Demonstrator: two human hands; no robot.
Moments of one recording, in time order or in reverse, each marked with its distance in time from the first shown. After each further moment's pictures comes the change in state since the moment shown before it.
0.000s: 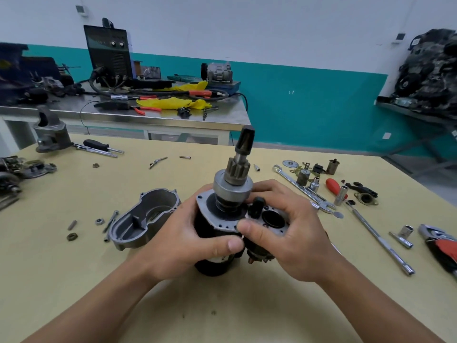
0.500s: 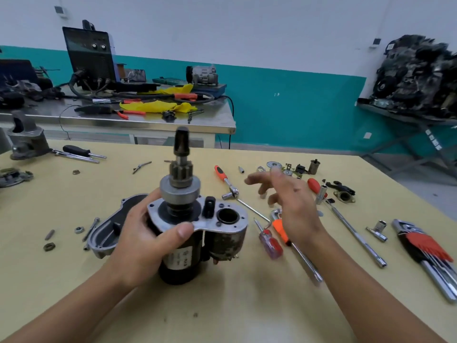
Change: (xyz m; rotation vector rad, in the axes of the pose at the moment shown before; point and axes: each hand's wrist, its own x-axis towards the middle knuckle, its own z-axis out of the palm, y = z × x) left_hand -0.012 -0.012 -0.013 0.097 0.313 0.141; right_hand 0.017 0.020 -0.025 0.138 0.229 0.225
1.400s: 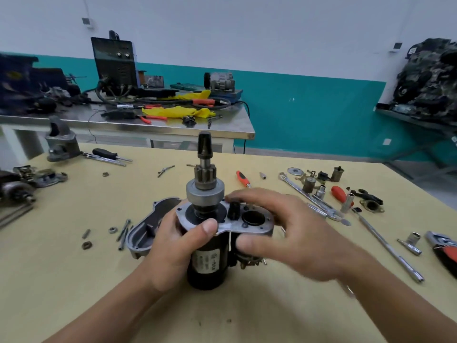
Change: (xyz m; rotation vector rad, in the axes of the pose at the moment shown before) left_hand -0.004 0.001 -0.005 -0.214 -0.074 -0.121; right_hand -0.018 -0.051 0.031 -0.225 -0.530 -0.079
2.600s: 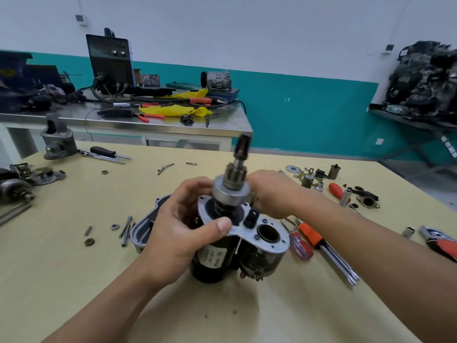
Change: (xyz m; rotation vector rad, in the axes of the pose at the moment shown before) left_hand 0.000 0.012 -0.002 -0.011 0.055 0.100; right_hand 0.089 0.068 -0.016 -1.005 -0.159 0.172
